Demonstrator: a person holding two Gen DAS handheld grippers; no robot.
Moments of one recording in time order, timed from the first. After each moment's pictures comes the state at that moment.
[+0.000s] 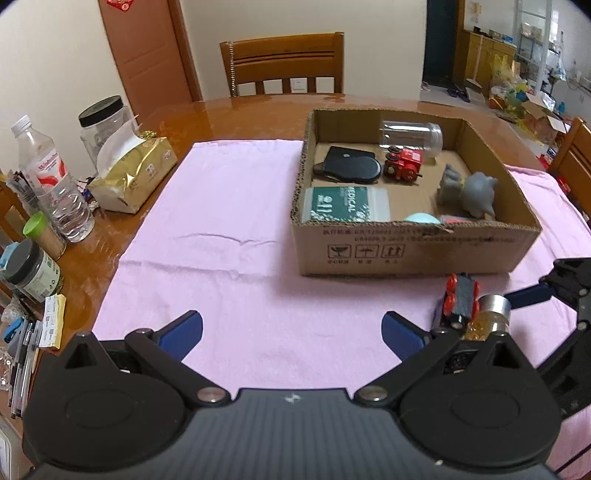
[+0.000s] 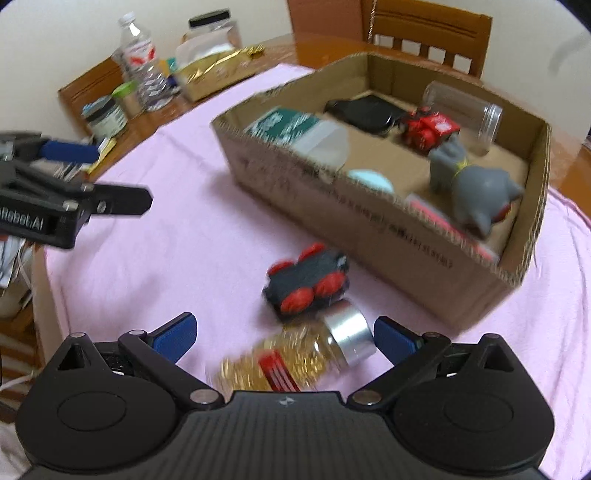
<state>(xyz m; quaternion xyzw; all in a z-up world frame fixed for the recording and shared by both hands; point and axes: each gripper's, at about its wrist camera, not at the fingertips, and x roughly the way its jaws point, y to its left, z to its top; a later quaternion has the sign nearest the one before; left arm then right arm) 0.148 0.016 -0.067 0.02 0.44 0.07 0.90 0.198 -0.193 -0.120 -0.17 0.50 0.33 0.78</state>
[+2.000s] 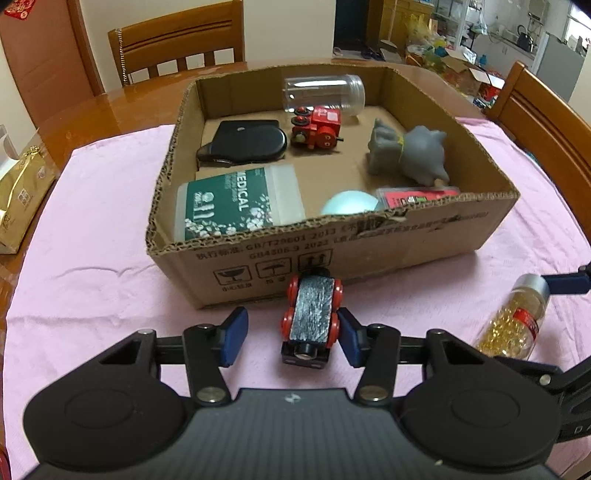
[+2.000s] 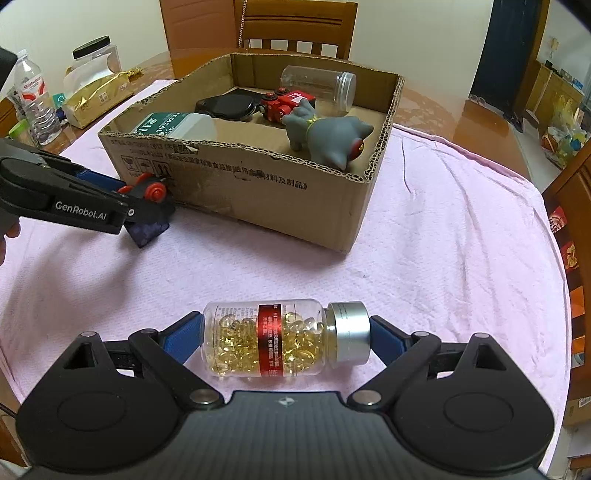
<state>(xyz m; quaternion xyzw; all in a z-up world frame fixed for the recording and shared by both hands) 0.218 -0.011 -0.120 0.05 0.48 -0.08 0.87 0.169 -0.232 -0.119 -0.14 0.48 0.13 0.86</state>
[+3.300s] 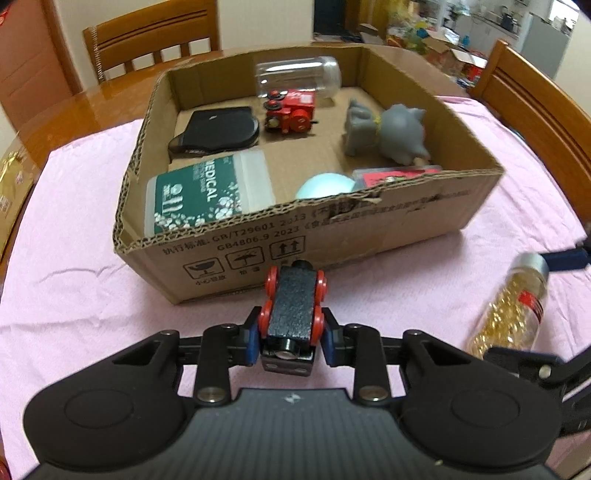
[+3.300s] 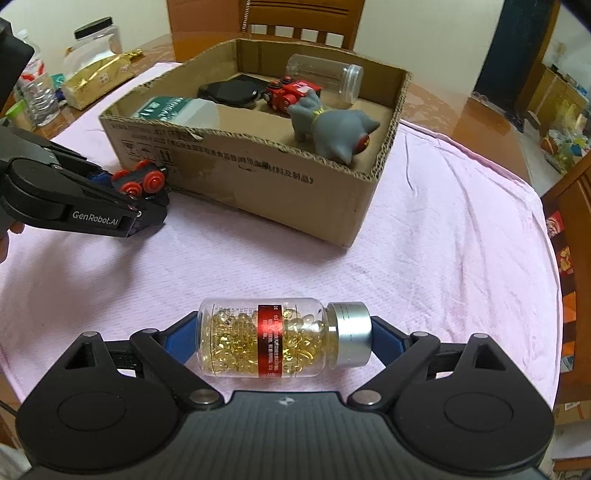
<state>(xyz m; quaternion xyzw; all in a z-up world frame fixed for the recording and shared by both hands) 0.220 -0.021 -0.121 0.07 0.50 -0.11 0.86 0.172 -0.226 -0.115 -0.17 0.49 0.13 0.84</state>
